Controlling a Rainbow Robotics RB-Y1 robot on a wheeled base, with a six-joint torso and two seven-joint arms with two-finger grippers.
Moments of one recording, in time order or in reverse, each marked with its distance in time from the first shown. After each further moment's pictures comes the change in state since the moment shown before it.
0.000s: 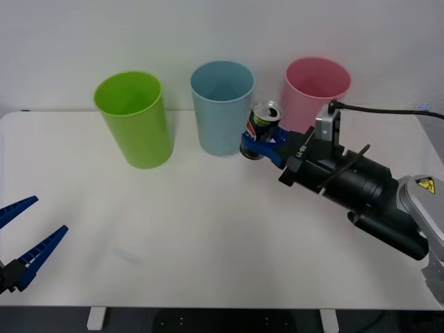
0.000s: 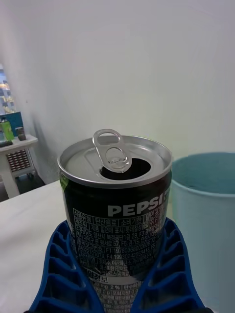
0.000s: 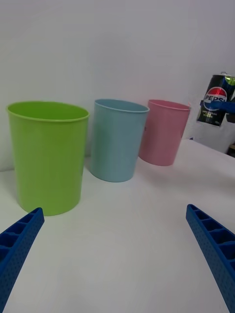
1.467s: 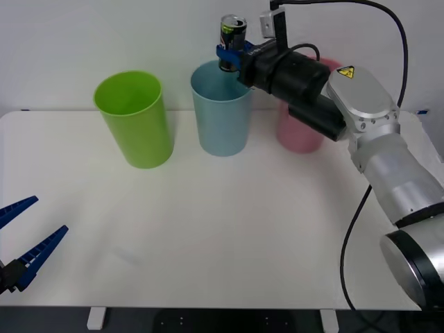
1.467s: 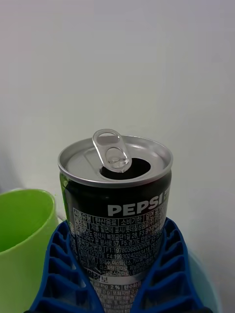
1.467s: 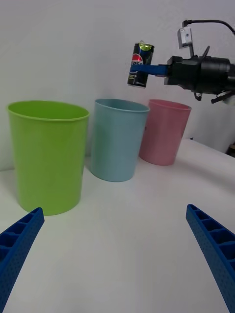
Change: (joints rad) right arm -0.702 0.173 -0.006 0.745 0.211 0.204 -0.059; left arm 0.000 0.000 0.000 0.000 0.000 0.000 0.000
